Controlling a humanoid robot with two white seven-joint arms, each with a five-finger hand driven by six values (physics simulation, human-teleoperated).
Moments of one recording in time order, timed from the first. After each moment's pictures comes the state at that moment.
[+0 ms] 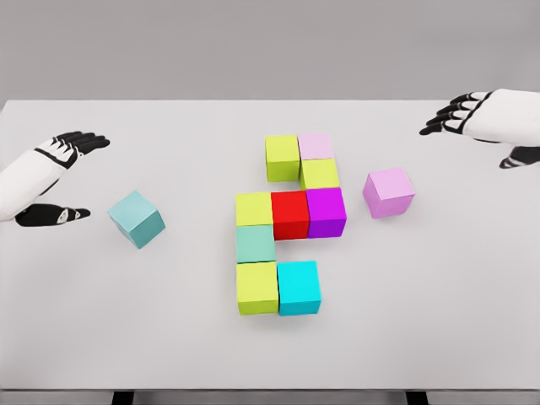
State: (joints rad) left arm -0.01 0.73 0.02 -1.60 -0.34 -0.61 -0.19; right arm -0.82 -1.16 0.72 -1.68 0.26 -0.44 0.61
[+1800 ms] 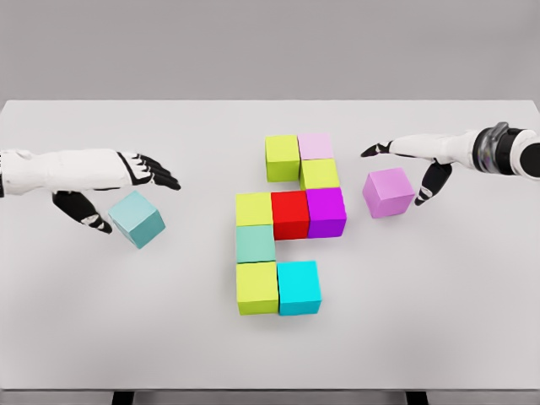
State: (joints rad) left arm -0.77 1.05 -0.87 -1.56 0.06 -0.61 -0.61; right arm -0.95 -0.88 1.07 -1.49 0.03 0.05 0.61
